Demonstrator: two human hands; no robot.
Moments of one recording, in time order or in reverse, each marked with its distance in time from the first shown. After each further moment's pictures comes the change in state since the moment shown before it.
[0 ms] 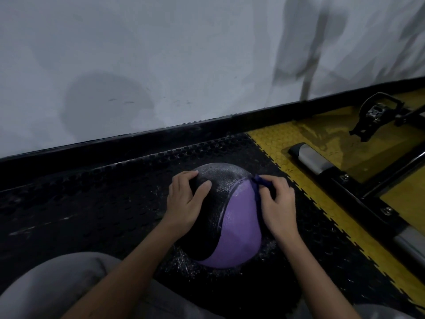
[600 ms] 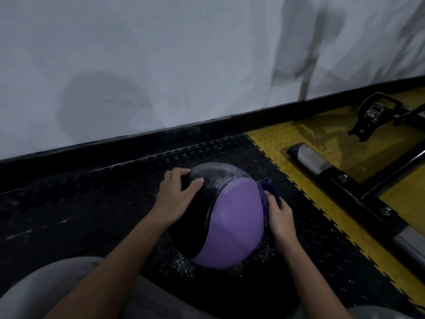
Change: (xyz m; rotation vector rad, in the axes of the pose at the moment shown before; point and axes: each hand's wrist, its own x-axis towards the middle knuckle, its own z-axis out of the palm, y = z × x) left_hand 0.028 -0.013 -0.016 0.084 -0.055 -0.156; right_hand 0.000 0.036 0.010 0.385 -0.004 0.591
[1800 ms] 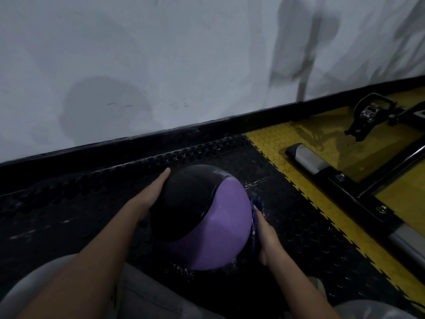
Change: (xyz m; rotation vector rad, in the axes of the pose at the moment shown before) left_hand 0.022 -0.025 -0.034 -0.346 -0.178 -0.511; right_hand -0.021 0.022 0.012 0.236 -0.113 0.480
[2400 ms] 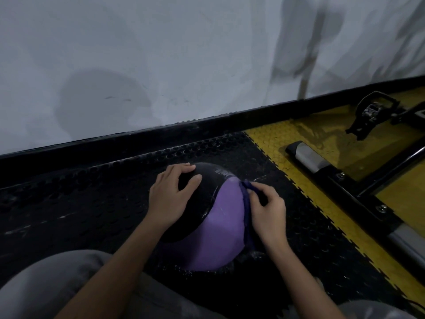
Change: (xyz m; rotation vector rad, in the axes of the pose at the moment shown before) left_hand -0.048 0.003 0.043 0.404 0.273 0.659; right_hand -0.034 -0.029 0.013 -0.525 0.110 -0.986
